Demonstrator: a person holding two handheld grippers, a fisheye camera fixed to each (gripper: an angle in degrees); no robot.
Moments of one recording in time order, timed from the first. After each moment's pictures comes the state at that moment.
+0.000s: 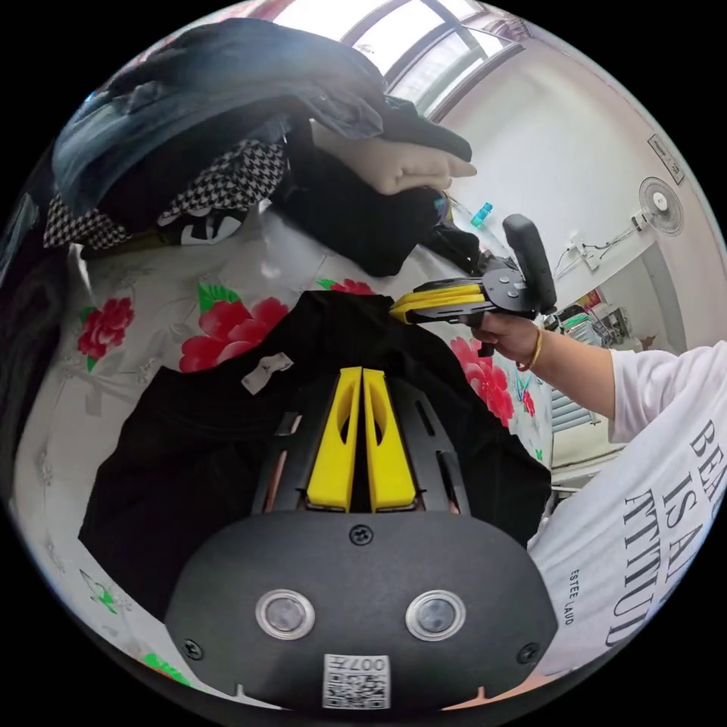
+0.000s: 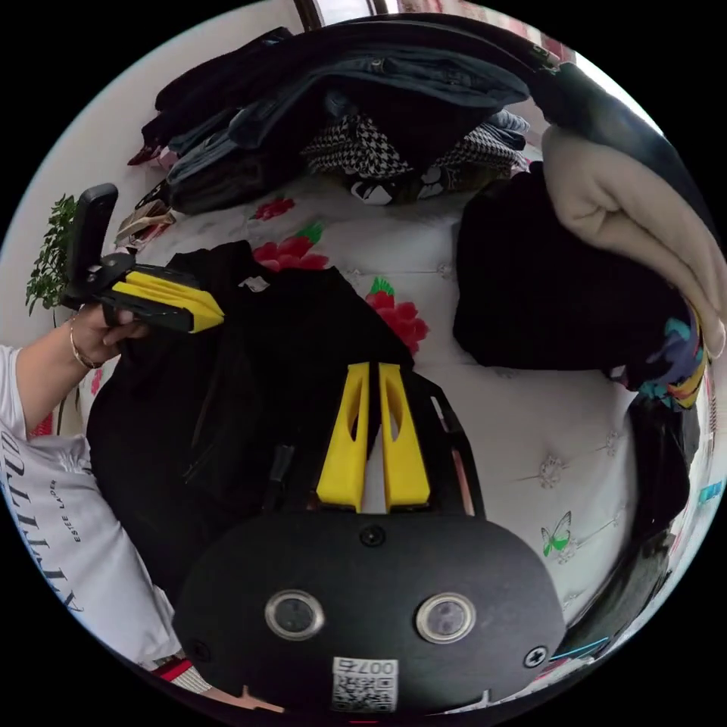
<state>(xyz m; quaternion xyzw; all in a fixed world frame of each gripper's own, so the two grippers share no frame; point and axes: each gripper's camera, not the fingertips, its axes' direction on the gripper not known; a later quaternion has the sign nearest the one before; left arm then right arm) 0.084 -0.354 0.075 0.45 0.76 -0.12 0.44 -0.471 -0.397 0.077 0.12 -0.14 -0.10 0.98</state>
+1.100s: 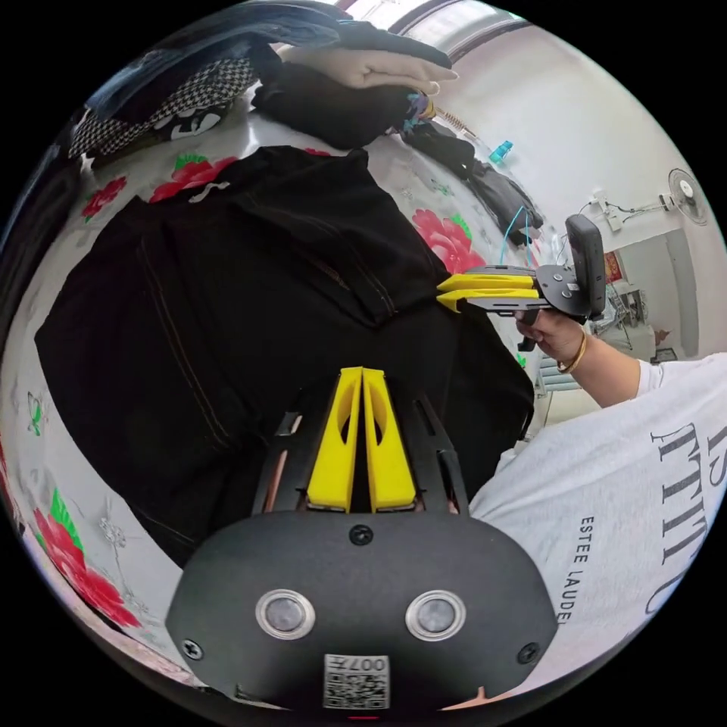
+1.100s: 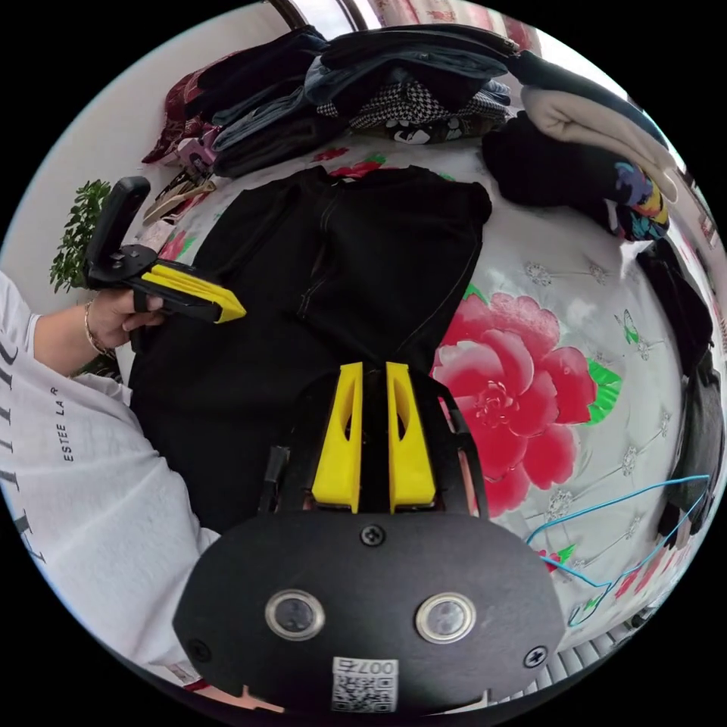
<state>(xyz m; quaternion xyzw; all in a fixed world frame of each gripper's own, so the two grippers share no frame) 0.152 -0.193 0.023 0.36 0.79 -0.04 0.50 -0.546 -0.189 0.065 0.07 -0.17 -0.06 0.98</state>
